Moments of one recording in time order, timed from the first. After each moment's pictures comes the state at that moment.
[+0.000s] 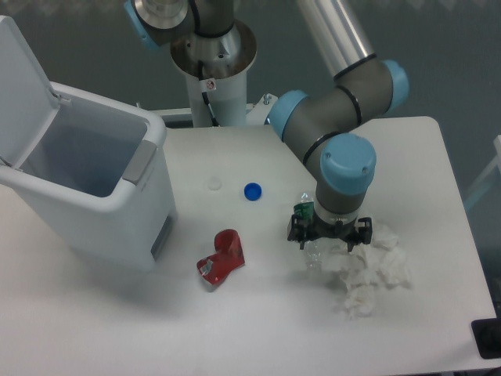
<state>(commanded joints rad) 2.56 -2.09 -1.54 -1.01 1.52 0.61</state>
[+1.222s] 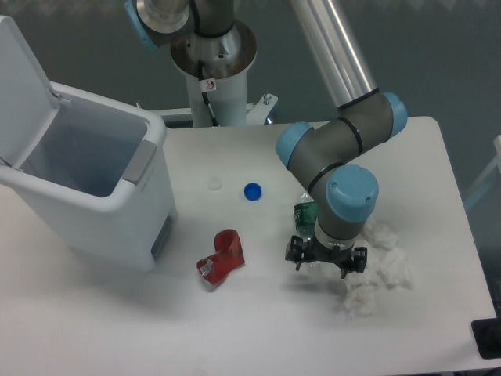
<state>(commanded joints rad) 2.56 -2.18 -1.54 -0.95 1.51 0.74</state>
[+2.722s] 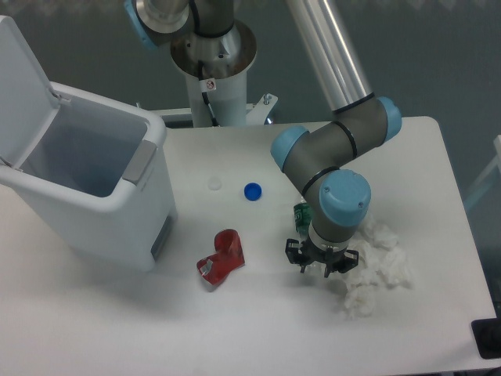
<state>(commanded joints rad) 2.56 -2.17 -1.55 -0.95 1.52 0.74</state>
